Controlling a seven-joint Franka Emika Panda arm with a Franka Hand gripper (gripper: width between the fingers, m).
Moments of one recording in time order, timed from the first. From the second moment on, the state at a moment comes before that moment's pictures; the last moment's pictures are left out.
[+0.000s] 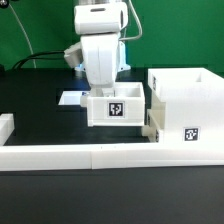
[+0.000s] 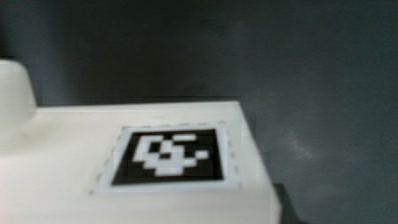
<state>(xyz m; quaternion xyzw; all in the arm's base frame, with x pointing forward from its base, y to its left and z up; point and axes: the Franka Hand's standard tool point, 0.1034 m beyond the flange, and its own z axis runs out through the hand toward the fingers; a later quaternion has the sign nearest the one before) 0.544 -0.021 0.066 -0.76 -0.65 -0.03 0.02</state>
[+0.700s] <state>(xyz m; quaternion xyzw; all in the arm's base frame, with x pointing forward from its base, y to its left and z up) 0.541 -0.021 0.060 -0.74 -0.67 -0.03 0.02</state>
